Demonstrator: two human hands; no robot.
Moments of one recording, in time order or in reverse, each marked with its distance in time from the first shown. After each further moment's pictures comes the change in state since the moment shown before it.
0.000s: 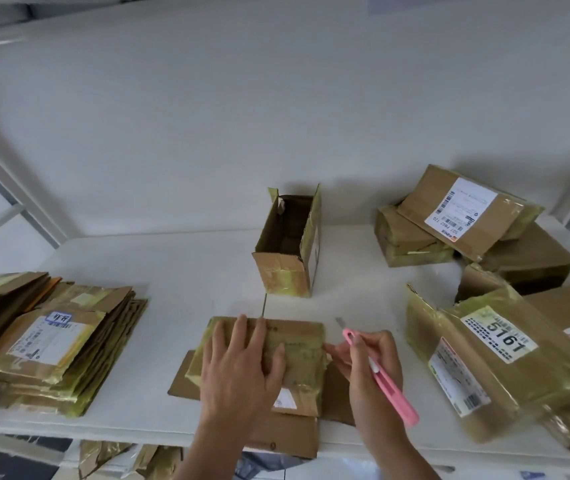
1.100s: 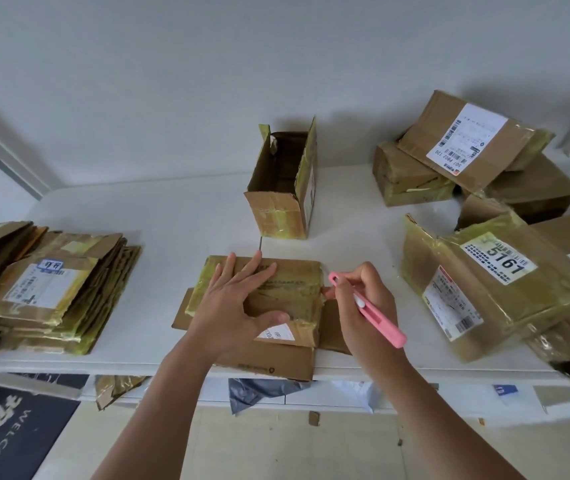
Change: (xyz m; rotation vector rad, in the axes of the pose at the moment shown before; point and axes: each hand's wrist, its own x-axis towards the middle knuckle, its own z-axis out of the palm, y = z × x) left_hand 0.009 -0.022 -0.014 -0.284 -0.305 0.157; right_hand -0.001 -0.006 -0.008 -0.348 -0.210 -0.286
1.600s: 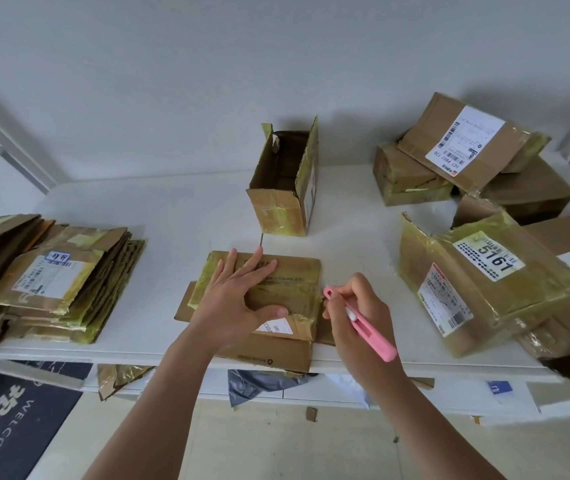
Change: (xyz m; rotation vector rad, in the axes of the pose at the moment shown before) left_hand -0.001 -0.003 0.005 -0.044 0.016 0.005; right_hand -0.022 -0.020 -0.012 0.007 -0.124 0.033
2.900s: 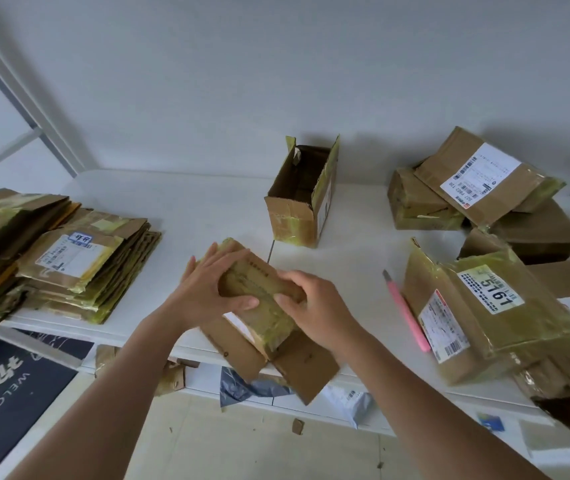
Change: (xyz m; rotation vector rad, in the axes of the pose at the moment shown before) left_hand -0.010 -0.027 -0.036 -0.092 0.030 -0.143; right_hand 0.052 -0.006 0.034 -0.275 -0.561 -0.017
